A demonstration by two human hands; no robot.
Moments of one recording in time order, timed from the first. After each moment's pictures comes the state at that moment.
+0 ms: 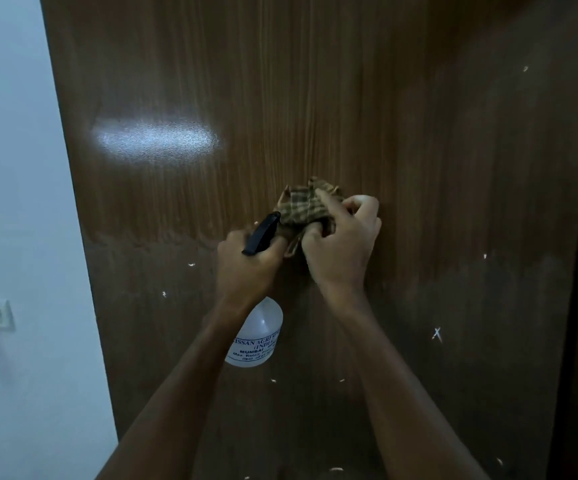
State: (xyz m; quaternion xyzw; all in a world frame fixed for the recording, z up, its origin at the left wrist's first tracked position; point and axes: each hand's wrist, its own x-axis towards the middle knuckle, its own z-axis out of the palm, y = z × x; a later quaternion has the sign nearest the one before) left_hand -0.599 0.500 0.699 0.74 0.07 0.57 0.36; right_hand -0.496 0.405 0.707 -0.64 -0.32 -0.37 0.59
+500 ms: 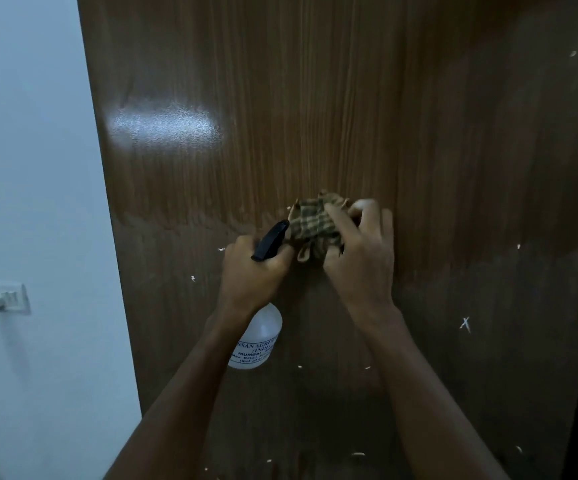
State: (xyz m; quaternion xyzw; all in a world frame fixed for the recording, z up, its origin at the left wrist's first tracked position) left_hand -0.627 0.540 0.674 0.76 0.07 0.53 0.36; right_hand -0.500 0.420 0.672 -0.67 -0.37 -0.52 0.38
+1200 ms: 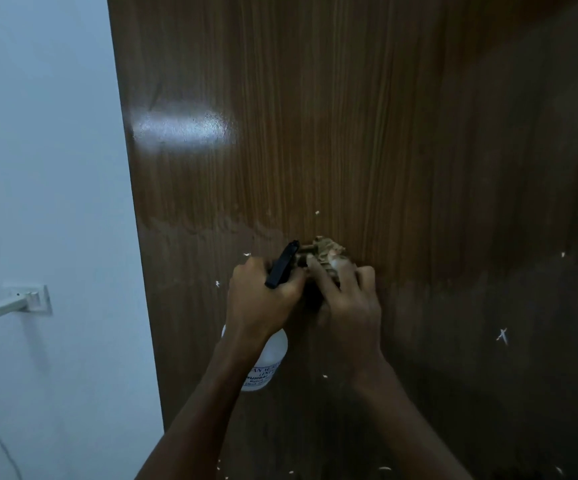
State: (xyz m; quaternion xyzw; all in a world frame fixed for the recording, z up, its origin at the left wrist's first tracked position) left_hand -0.645 0.566 0.652 0.78 0.08 0.53 0.34; right_hand -0.522 0.472 0.602 -0.63 -0.40 -0.57 0.35
